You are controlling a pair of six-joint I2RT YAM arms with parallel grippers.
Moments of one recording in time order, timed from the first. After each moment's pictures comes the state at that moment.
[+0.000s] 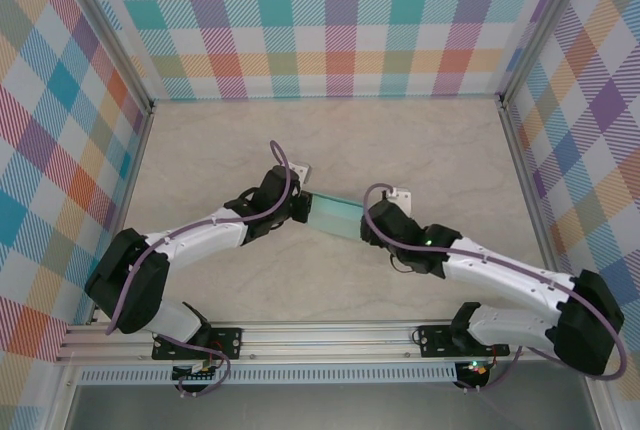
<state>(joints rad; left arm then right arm) -0.68 1.47 0.85 -0.09 -0.09 -0.29 0.90 1.11 0.74 -0.52 0.43 0.80</state>
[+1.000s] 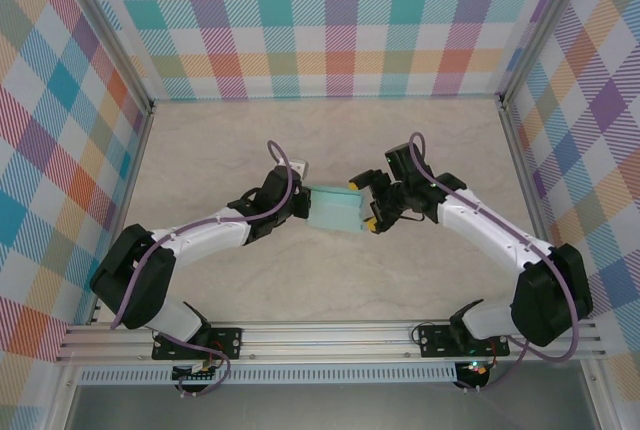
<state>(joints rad) -0.68 1.50 0.84 -0.02 -0.18 -0.35 0.54 1.36 1.01 -0.56 -0.37 1.60</state>
